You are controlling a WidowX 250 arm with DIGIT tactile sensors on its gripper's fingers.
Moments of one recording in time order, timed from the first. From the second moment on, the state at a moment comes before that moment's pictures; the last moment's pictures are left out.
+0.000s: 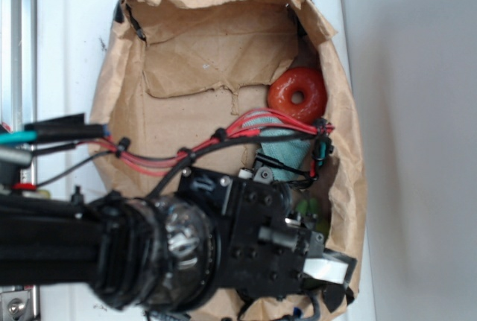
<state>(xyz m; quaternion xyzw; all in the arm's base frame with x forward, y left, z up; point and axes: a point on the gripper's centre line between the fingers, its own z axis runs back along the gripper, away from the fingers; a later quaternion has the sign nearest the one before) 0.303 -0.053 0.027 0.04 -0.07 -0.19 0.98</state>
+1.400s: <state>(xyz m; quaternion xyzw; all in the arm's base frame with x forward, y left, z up) 0.271 0.035 0.164 0.01 -0.09 0.10 0.99</state>
